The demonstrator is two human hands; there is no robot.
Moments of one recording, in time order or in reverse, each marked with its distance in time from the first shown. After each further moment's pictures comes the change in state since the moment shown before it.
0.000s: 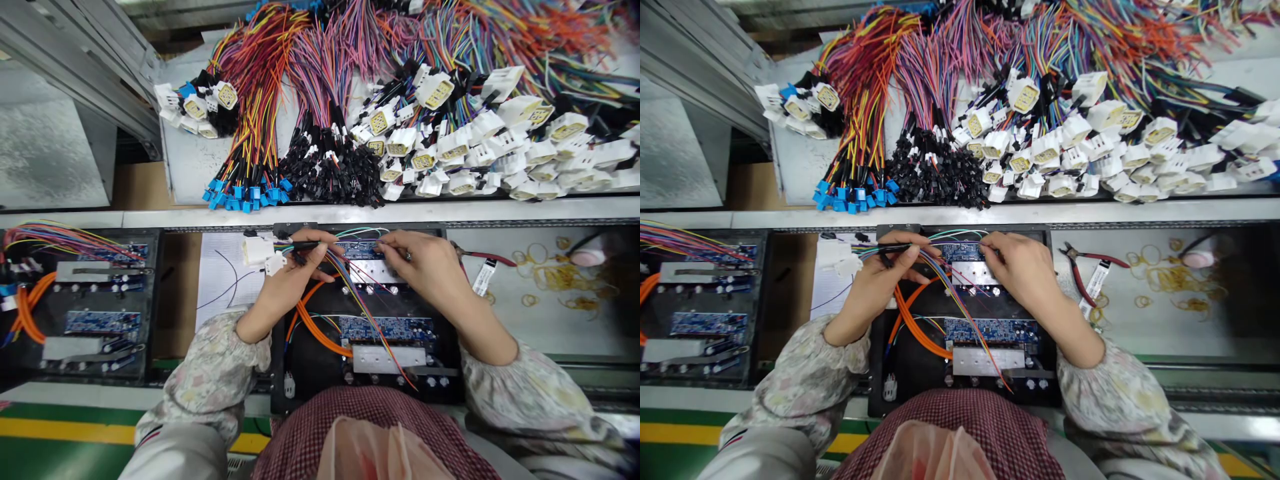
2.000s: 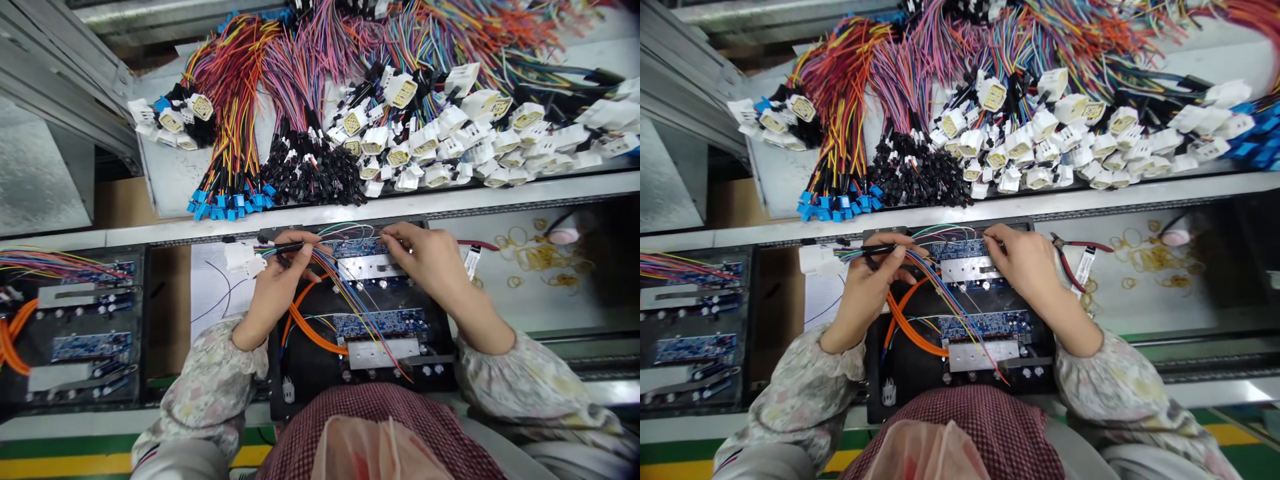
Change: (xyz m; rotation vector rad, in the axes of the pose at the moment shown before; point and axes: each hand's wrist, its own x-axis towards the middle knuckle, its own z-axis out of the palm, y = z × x) left_hand 0.001 -0.007 0.001 0.006 0.047 0.030; right_hand -0.008 0.013 -0.006 -0.074 0.073 0.167
